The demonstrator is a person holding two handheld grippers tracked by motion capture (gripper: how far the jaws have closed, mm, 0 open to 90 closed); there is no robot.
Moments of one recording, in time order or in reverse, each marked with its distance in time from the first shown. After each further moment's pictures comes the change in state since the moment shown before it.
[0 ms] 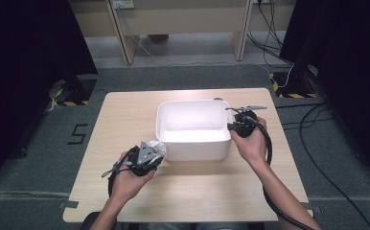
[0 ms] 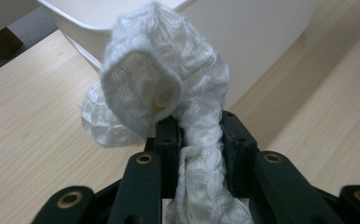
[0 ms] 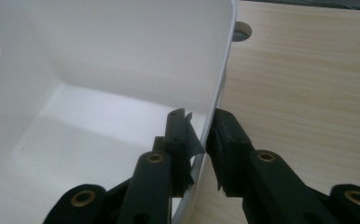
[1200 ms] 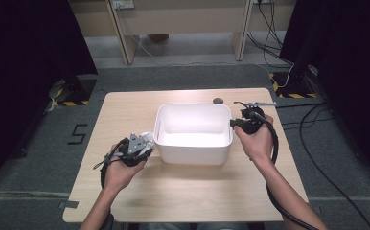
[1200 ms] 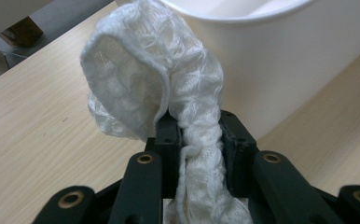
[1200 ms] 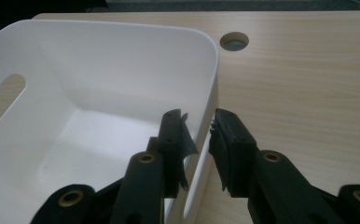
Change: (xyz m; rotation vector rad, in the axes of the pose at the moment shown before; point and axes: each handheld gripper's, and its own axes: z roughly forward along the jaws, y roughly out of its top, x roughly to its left) left arm 0.035 -0.010 -0.001 0.031 0.058 -0.039; right arm -0.005 0.009 -0.023 -0.029 0.032 0.087
